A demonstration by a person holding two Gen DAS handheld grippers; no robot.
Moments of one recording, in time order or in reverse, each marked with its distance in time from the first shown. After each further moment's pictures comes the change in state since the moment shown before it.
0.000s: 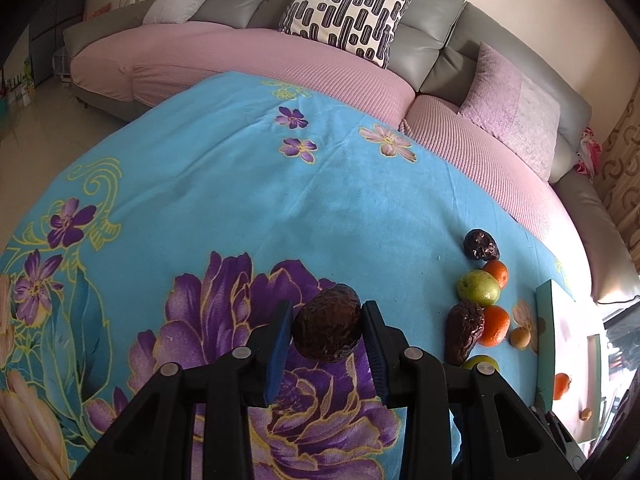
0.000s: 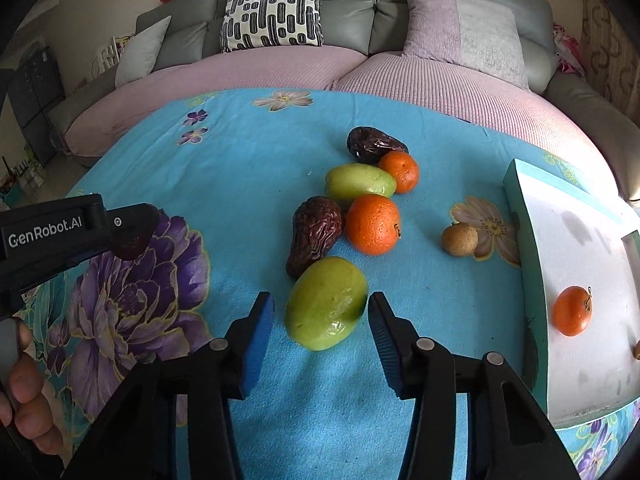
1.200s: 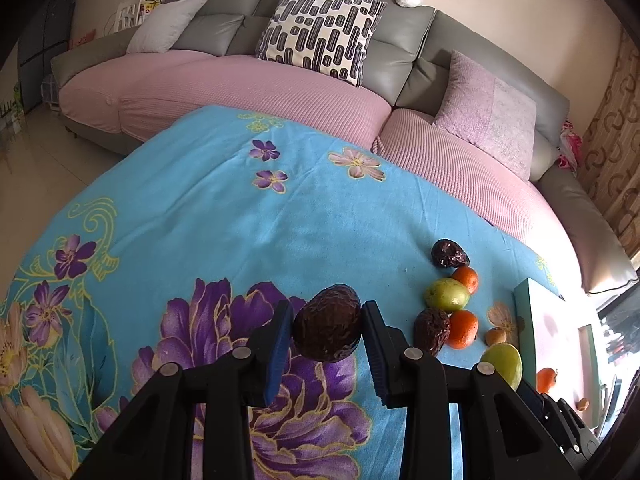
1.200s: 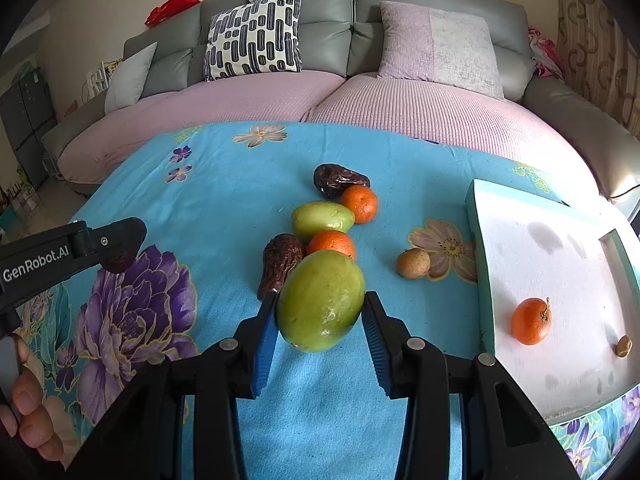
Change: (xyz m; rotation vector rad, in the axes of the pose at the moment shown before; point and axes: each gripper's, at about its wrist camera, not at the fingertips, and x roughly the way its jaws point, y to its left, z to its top) left arm -0.027 -0.025 0.004 0.077 -0.074 -0.025; right arm -0.031 -0.024 0.010 0.054 -0.080 -0.033
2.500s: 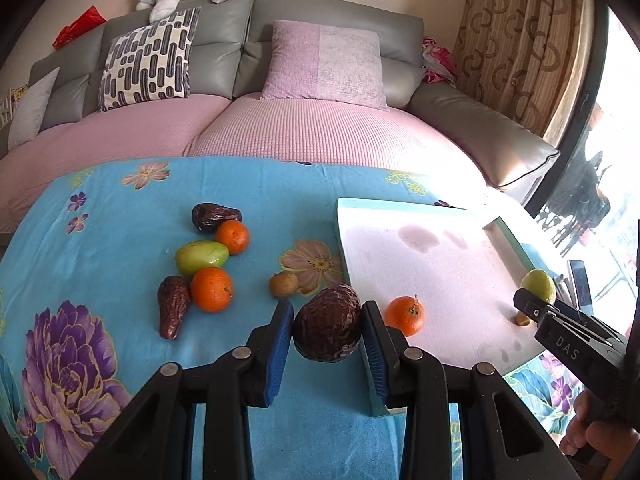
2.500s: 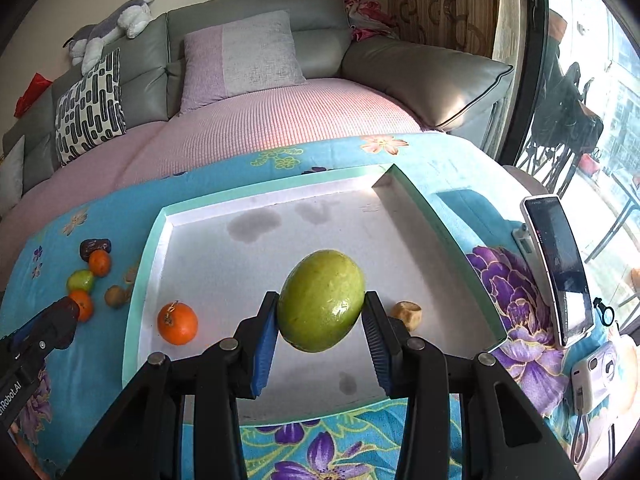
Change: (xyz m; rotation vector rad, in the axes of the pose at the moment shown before) left arm -0.008 -0.196 -0.075 0.409 0.029 -0.247; right arm -0.081 -0.234 -0.034 0.357 -0.040 -0.330
